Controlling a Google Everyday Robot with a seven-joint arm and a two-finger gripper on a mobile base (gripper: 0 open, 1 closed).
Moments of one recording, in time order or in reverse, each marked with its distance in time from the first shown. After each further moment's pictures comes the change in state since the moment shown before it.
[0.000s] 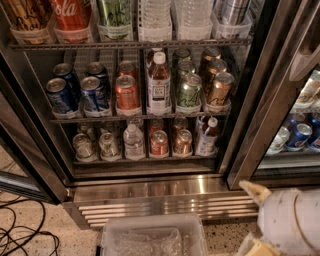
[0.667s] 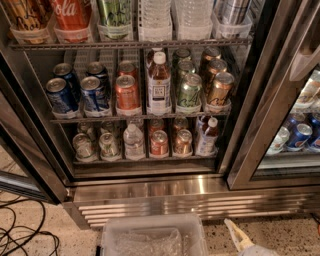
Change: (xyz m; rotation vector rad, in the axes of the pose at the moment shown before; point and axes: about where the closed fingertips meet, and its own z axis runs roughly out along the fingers) arm 0.042 0.058 0.093 0.090 -0.235 0.161
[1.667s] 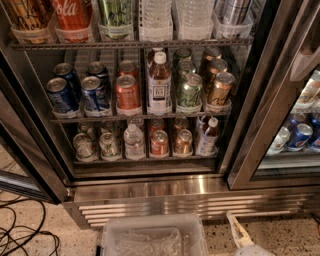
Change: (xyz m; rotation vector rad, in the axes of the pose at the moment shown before) arm -0.004 -0.017 0.009 0.143 -0.090 -0.009
